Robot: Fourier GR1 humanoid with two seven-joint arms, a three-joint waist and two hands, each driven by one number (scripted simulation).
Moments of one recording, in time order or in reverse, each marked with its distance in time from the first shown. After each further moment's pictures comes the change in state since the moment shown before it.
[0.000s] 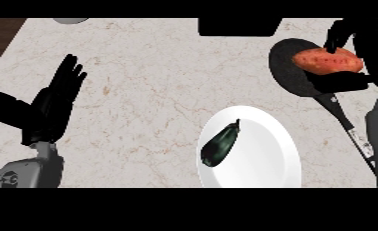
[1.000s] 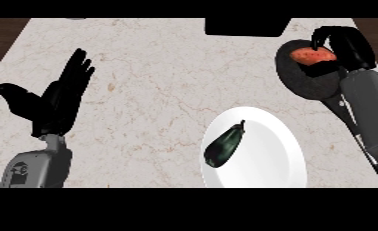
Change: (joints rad) left arm -0.051 -0.018 -0.015 0.034 -0.010 -0.003 -0.002; right arm -0.309 -0.069 -0.136 1.120 0.026 -0.463 -0.544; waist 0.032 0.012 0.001
